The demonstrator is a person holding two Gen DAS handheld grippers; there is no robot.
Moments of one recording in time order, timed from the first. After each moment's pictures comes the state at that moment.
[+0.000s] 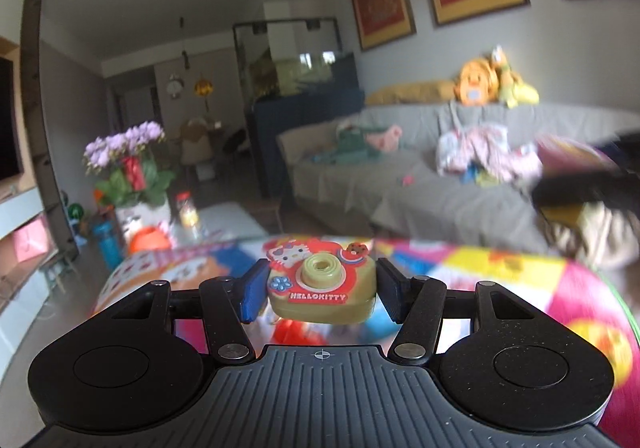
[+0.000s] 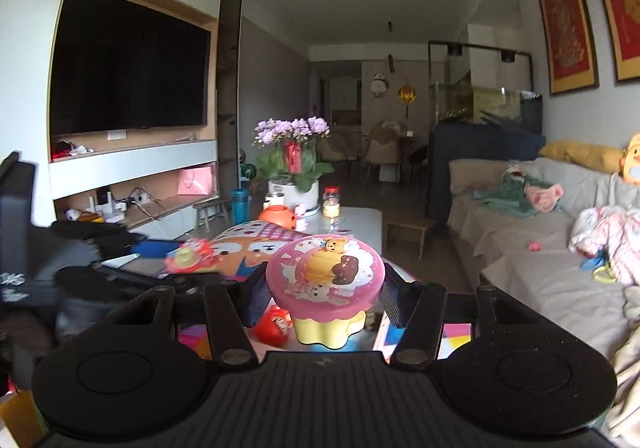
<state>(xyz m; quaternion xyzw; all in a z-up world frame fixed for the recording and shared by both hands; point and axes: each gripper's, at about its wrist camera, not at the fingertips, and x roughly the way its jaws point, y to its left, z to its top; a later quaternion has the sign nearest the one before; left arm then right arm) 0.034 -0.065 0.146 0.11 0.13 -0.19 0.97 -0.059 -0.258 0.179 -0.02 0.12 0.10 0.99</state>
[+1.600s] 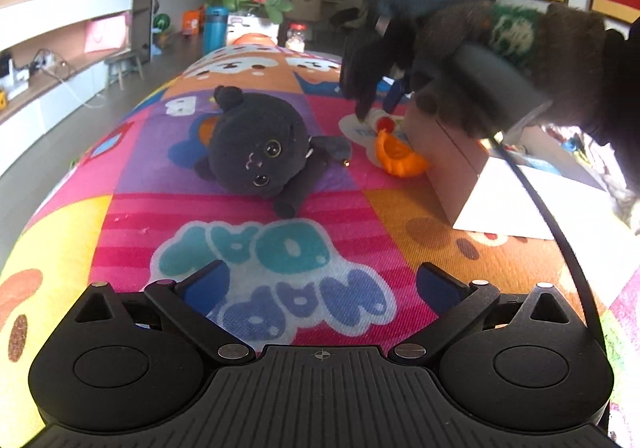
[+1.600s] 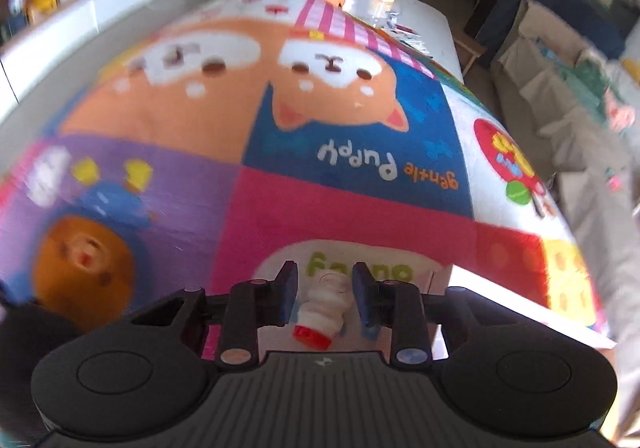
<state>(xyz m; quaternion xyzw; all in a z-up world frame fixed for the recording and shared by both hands) 0.043 0.091 0.011 -0.07 0.33 -0.06 0.94 0.323 0.003 0.037 -0.21 0.48 0.06 0.85</state>
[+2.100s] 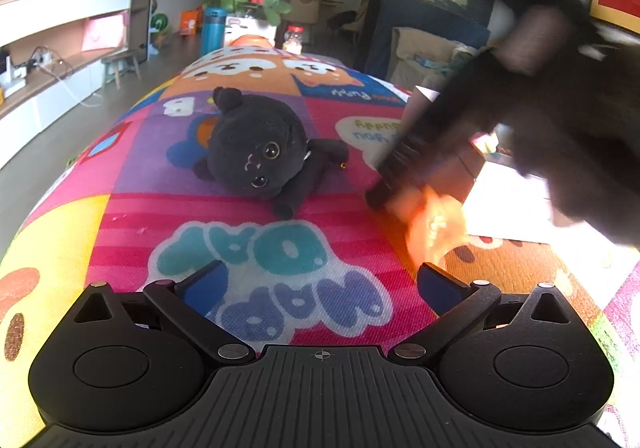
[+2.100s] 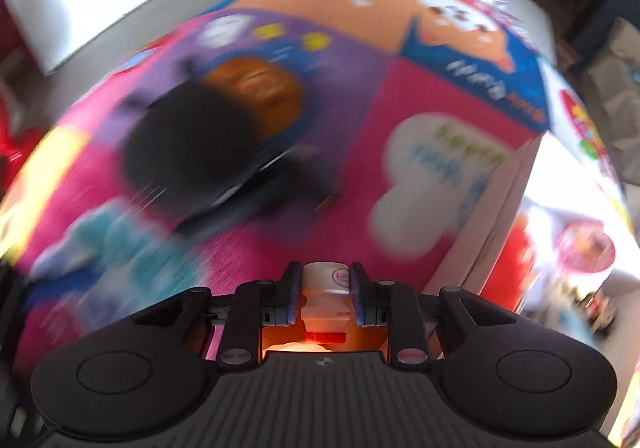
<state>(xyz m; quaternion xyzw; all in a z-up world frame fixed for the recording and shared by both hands) 0.042 0.091 0.011 -0.07 0.32 -0.06 0.94 0.167 -0.014 0.066 -0.21 0.51 0.25 0.80</state>
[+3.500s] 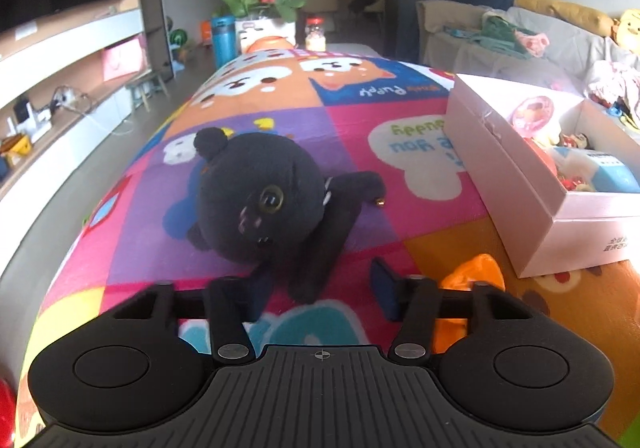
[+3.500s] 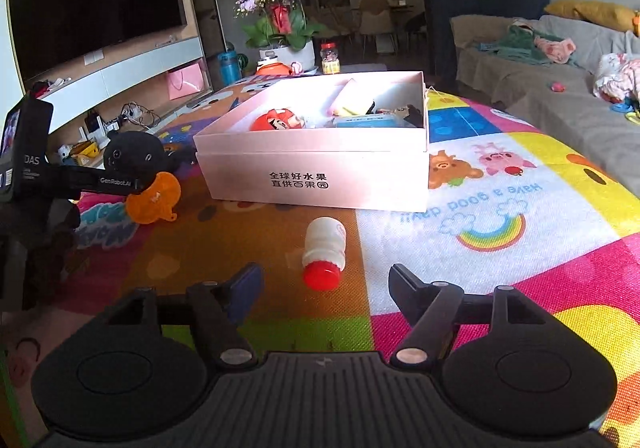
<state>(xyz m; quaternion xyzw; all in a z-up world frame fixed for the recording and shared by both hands) 0.113 0.069 0.015 0.02 0.34 -0.01 0.94 -0.010 -0.232 0.023 0.05 0.31 0.11 0.94</state>
